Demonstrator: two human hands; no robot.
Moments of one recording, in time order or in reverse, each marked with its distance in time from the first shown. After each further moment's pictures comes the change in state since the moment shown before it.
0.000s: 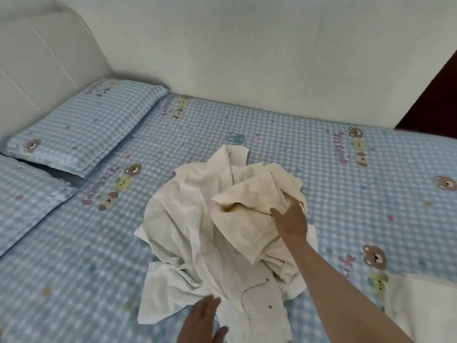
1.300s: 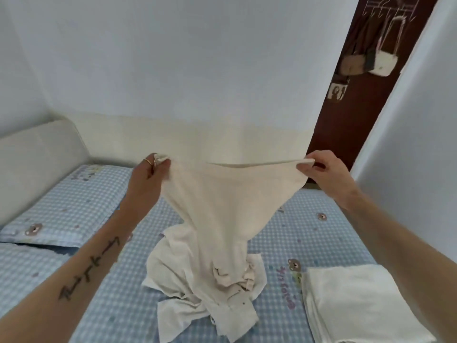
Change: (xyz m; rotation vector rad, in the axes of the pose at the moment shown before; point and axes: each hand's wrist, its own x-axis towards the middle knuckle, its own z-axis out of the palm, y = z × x) left_hand 0.022 -0.051 -0.506 -1.127 0.557 0.191; right_hand -0.343 -0.253 -0.384 0.140 0.355 -0.536
